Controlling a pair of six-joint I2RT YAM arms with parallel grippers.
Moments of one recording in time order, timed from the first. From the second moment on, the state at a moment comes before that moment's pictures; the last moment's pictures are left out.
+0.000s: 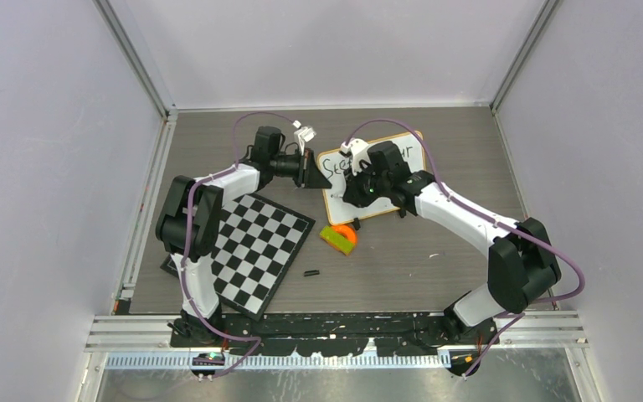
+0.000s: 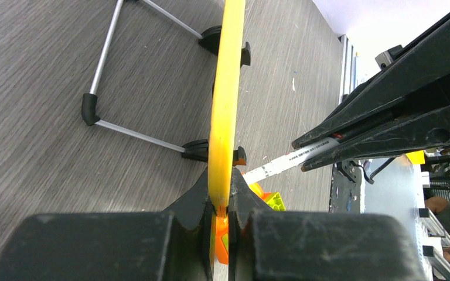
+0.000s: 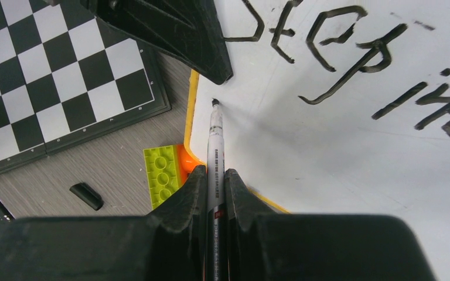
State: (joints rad) left arm -0.36 1.93 1.23 0.13 1.02 -0.23; right arm 0.57 1.51 1.08 -0.28 -0.25 -0.01
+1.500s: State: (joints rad) left arm -0.36 1.93 1.24 0.11 1.01 -0.21; right arm 0.63 1.53 1.06 -0.37 -0.28 -0.03
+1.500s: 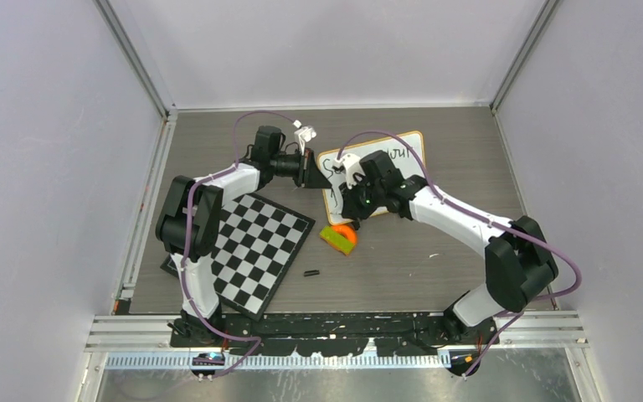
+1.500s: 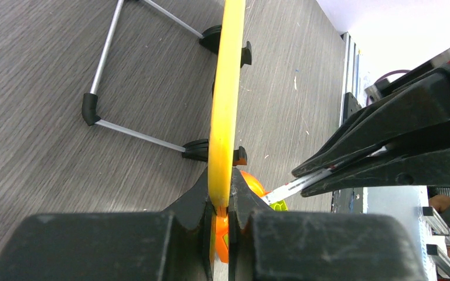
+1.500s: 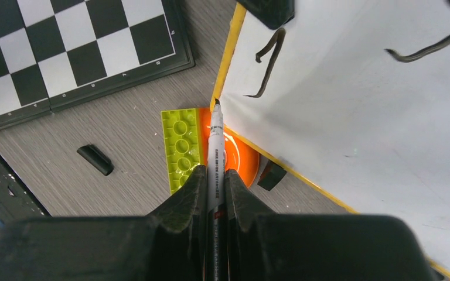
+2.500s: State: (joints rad) left arm -0.36 1.93 1.24 0.10 1.01 -0.20; right arm 0.57 1.51 1.13 -0.34 -0.21 -0.03
